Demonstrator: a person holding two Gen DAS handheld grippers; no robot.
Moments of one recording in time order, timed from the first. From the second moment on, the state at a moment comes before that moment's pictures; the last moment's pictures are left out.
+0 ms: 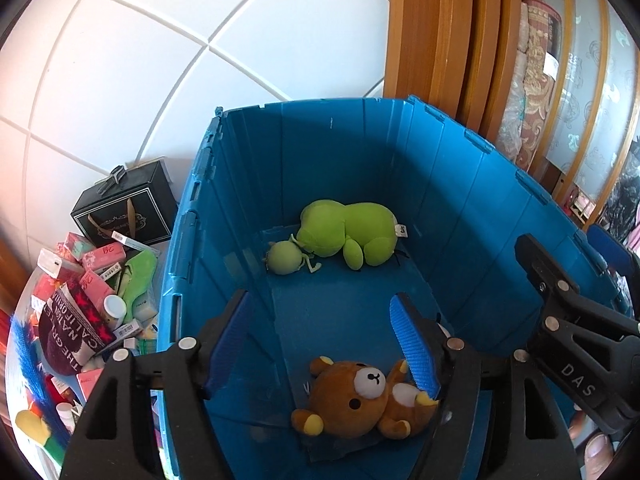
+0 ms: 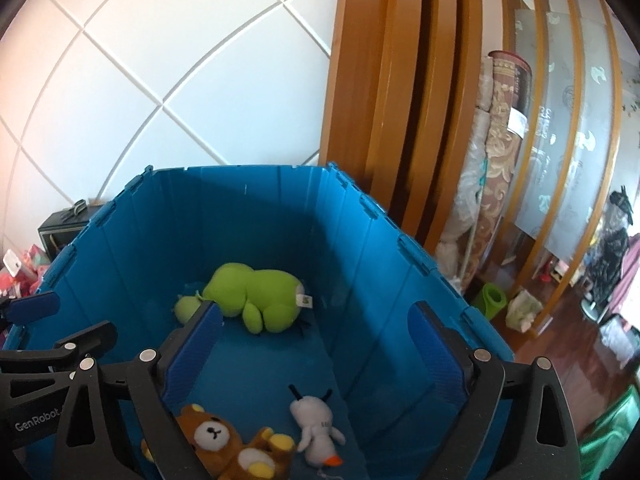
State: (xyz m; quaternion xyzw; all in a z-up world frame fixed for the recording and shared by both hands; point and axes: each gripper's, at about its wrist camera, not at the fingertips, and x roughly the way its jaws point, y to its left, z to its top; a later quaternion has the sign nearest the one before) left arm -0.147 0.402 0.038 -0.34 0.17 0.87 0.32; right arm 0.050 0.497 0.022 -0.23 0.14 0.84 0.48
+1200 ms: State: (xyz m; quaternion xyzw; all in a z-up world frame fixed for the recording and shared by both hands) left arm -0.189 -0.068 -0.011 -0.29 0.06 0.96 0.04; right arm -0.059 0.246 0.084 -0.07 0.06 0.96 0.26
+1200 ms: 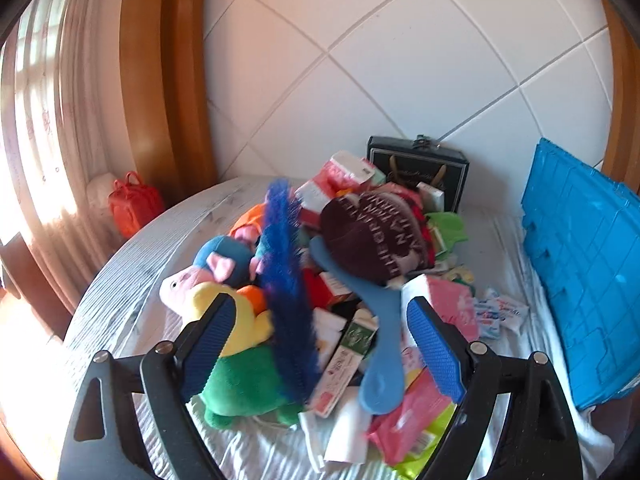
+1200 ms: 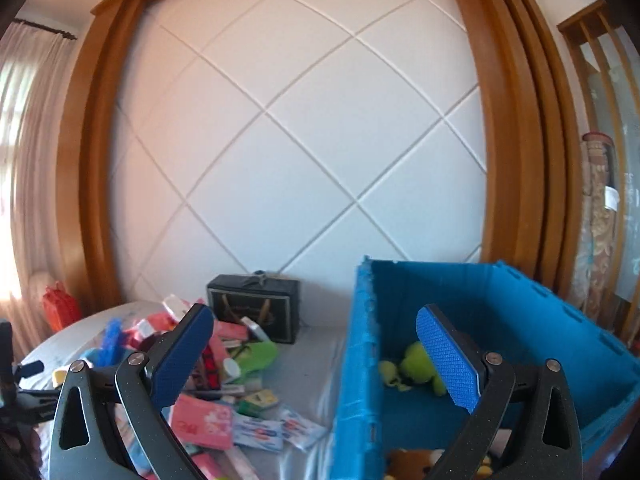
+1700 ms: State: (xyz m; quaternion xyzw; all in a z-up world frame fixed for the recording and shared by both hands) left arm -0.200 -0.105 -0.116 -0.40 0.06 0.91 0.09; right arm -0.153 0.185 -0.052 -0.28 0.08 0.94 0.16
